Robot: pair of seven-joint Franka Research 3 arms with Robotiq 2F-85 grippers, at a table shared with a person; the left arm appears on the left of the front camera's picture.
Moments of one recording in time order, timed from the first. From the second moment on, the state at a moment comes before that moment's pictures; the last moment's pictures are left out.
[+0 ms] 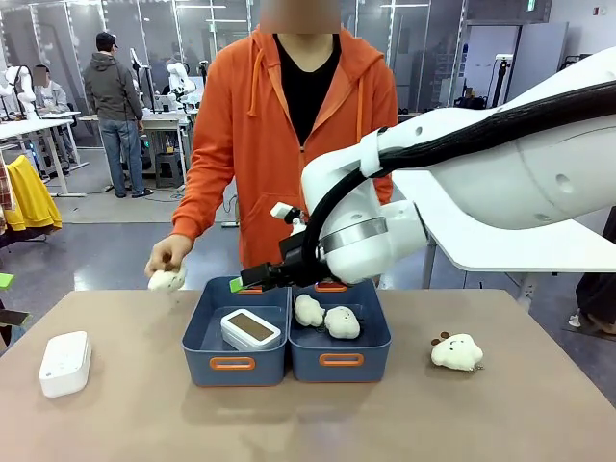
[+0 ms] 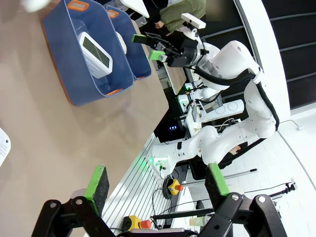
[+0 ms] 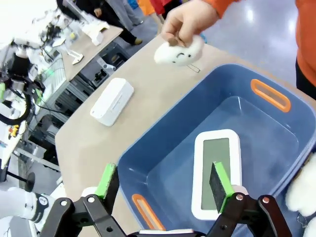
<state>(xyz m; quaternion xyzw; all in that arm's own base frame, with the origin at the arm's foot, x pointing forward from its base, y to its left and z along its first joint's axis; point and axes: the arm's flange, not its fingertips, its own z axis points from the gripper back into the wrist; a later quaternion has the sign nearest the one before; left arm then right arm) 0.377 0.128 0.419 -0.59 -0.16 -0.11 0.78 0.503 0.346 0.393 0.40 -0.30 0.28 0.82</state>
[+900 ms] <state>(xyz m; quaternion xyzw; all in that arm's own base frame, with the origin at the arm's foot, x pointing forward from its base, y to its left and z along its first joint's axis) 0.376 0.129 0.419 -0.59 -0.16 -0.11 0.78 0.483 0.103 0.497 0.53 -0.21 0.01 0.83</state>
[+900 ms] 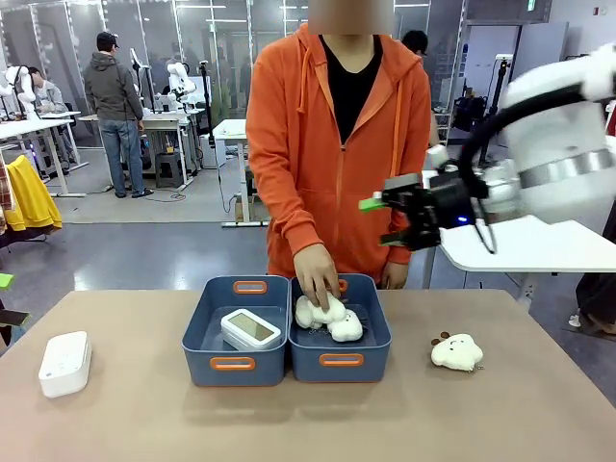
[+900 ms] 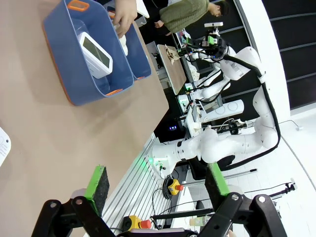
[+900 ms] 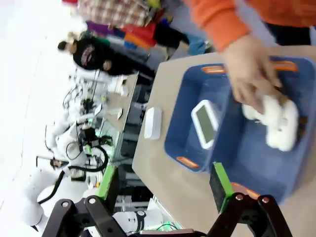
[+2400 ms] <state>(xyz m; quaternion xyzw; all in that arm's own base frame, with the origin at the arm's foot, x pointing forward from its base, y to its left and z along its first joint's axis) 0.376 0.129 0.419 -0.59 -0.16 -0.11 0.78 0.433 -0.069 0.454 0.54 -0.21 -0.12 0.81</state>
